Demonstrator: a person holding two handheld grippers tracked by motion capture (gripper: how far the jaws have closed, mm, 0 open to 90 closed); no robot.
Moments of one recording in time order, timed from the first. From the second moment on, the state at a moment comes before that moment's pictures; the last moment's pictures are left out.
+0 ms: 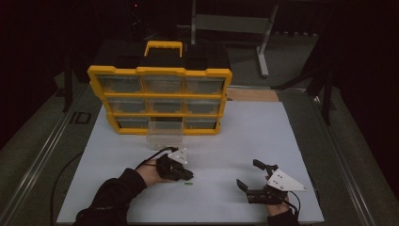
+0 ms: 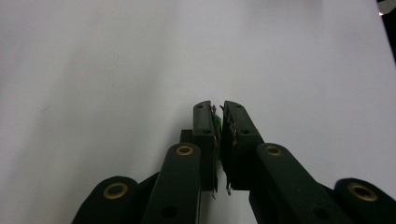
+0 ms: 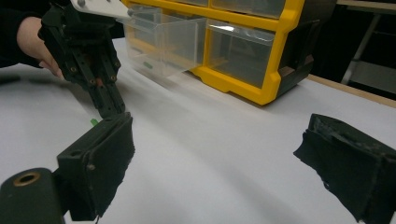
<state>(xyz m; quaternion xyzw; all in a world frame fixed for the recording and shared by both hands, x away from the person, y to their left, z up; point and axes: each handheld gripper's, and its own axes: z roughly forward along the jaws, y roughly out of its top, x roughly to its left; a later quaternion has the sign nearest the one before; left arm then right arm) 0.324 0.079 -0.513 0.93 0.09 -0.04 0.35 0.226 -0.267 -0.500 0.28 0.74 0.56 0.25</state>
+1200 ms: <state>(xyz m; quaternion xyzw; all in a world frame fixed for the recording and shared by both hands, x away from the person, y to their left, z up) 0.346 0.127 -0.403 0.92 0.09 0.01 0.38 0.225 -0.267 -0.500 0.28 0.74 0.56 0.25</state>
